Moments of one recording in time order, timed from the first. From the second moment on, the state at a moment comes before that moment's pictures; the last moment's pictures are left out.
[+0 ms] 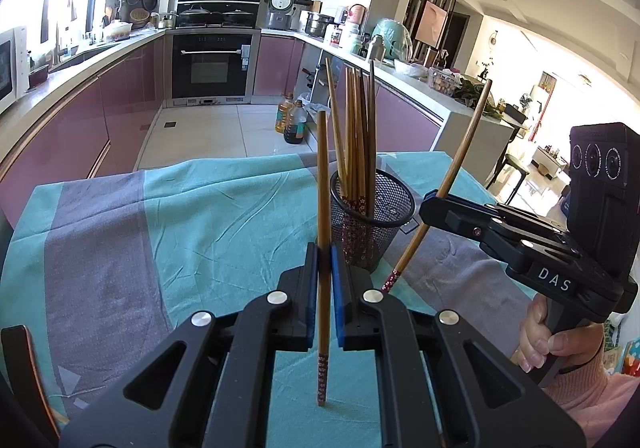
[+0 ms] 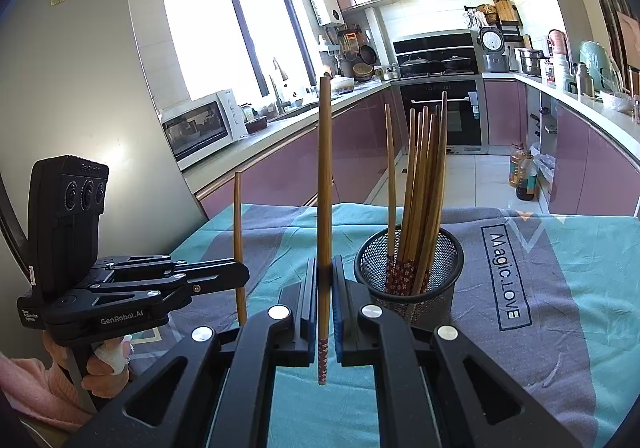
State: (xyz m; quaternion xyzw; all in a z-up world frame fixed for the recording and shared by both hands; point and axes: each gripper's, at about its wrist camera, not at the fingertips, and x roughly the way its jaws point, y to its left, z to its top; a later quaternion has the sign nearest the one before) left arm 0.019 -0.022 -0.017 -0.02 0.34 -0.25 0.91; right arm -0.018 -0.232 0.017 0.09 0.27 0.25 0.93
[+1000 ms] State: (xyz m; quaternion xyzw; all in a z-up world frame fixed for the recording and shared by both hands) left arm 0.026 -0.020 0.004 -0.01 0.32 -0.27 0.91; right arm -0.003 -0.240 0.033 0.09 0.26 0.25 0.93
